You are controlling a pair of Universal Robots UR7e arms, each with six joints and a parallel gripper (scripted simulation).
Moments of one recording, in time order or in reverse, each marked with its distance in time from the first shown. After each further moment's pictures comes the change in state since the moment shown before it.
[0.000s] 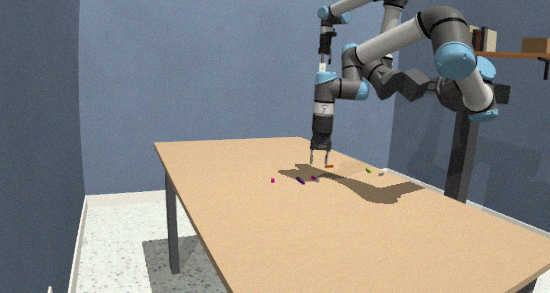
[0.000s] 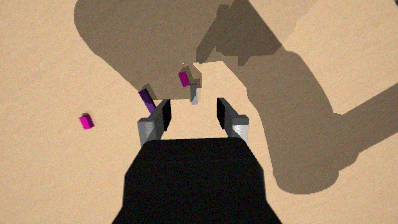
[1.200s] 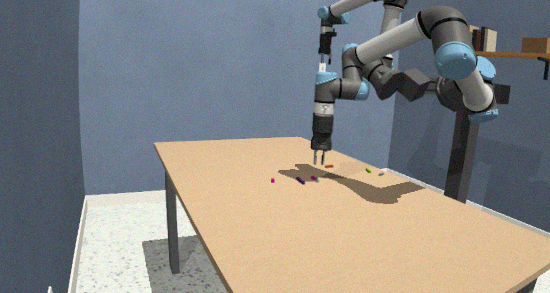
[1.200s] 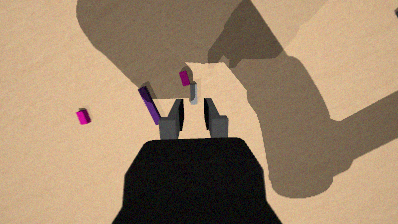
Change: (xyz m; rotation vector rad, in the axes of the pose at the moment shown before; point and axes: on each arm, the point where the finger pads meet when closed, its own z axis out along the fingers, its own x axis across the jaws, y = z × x) left arm 0.000 0.000 0.001 -0.001 0.002 -0.048; right arm 0.000 0.000 0.000 0.000 0.000 0.000
